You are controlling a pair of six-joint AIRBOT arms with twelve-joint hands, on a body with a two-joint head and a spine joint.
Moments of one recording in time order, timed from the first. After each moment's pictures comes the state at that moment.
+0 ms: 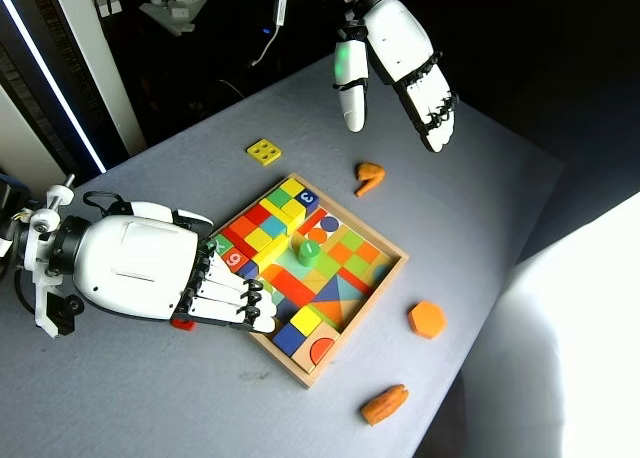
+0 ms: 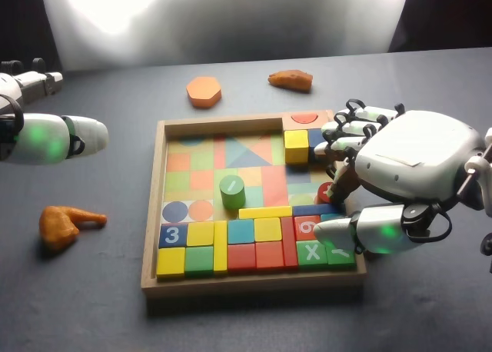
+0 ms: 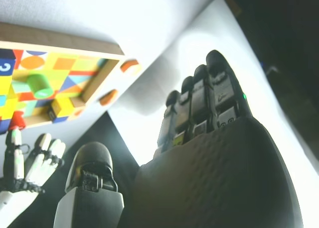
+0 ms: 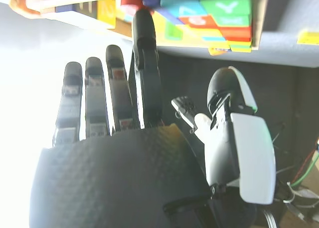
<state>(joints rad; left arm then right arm) 0.25 -0.65 0.74 1.35 0.61 -0.68 -0.35 -1.06 0.94 0.59 0.37 -1.70</state>
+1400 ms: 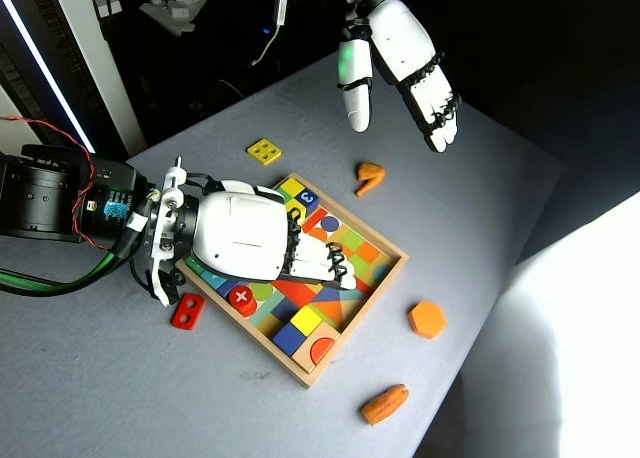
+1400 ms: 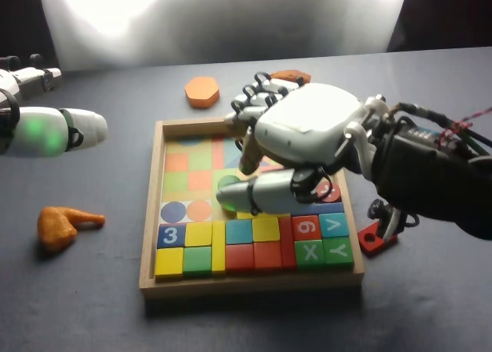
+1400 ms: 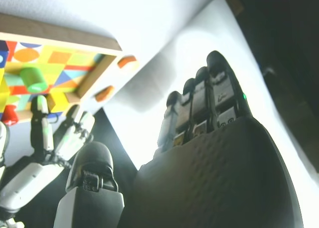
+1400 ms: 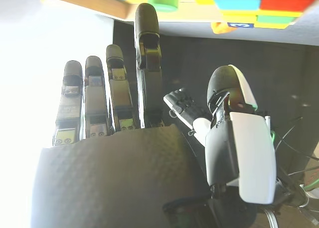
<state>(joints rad) 0.25 -0.65 0.75 1.35 0.60 -0.72 -0.21 -1.36 1.17 0.60 0.37 -1.68</state>
